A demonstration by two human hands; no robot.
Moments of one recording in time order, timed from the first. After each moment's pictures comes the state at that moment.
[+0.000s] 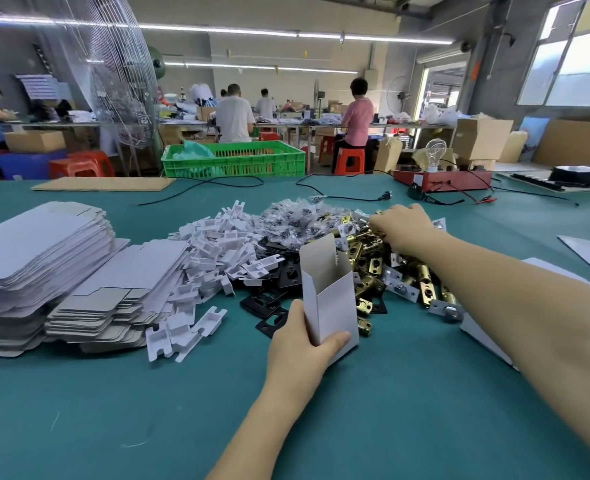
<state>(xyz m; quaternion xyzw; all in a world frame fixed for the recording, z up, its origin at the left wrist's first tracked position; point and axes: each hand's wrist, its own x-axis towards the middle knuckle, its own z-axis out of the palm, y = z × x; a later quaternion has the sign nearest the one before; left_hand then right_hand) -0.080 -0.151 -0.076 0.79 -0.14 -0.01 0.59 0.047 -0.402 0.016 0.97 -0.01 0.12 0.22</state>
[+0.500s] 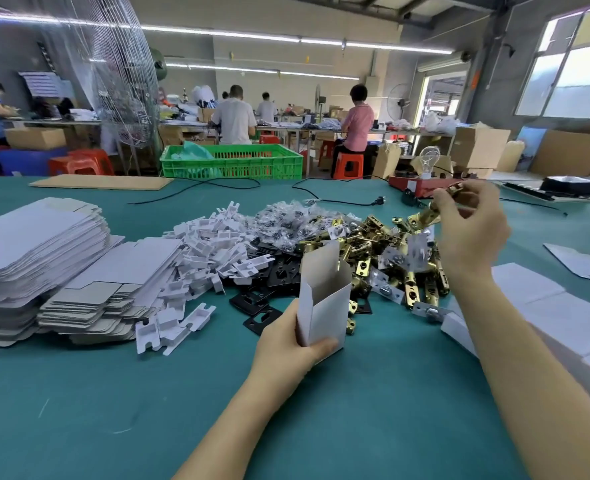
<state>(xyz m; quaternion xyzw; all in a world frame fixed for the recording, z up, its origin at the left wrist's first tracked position) -0.083 -0.151 -0.075 0.77 -0.18 -0.04 0.61 -0.062 -0.389 0.035 0.71 -0.14 0.58 -0.39</state>
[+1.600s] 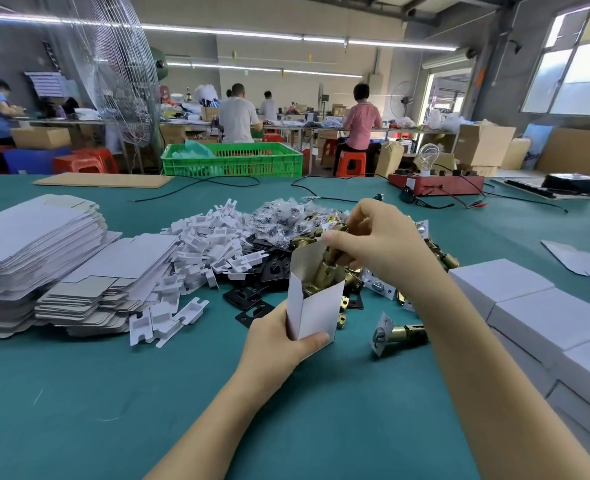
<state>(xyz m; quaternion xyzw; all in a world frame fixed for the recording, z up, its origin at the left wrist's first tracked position) -0.082 -0.153 -0.080 0.77 -0.19 0.00 0.61 -0.104 -0.311 0.057 0.89 0.01 0.21 -0.40</state>
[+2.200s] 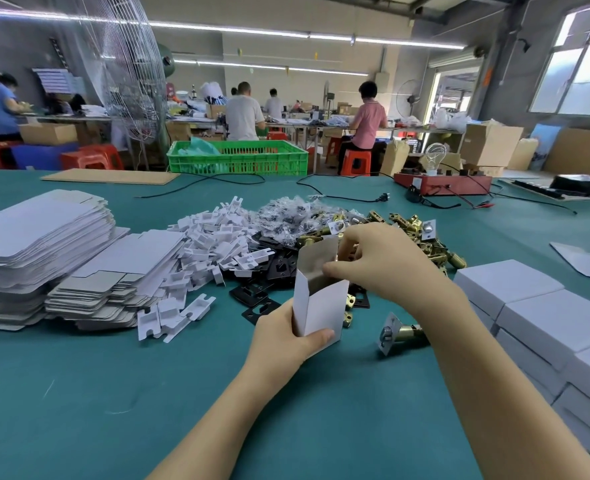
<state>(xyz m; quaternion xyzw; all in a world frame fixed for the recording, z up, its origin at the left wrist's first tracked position) -0.079 -0.153 -0.084 0.76 -0.20 0.00 0.61 -0.109 -0.300 0.054 0.97 0.04 0.16 -0.18</state>
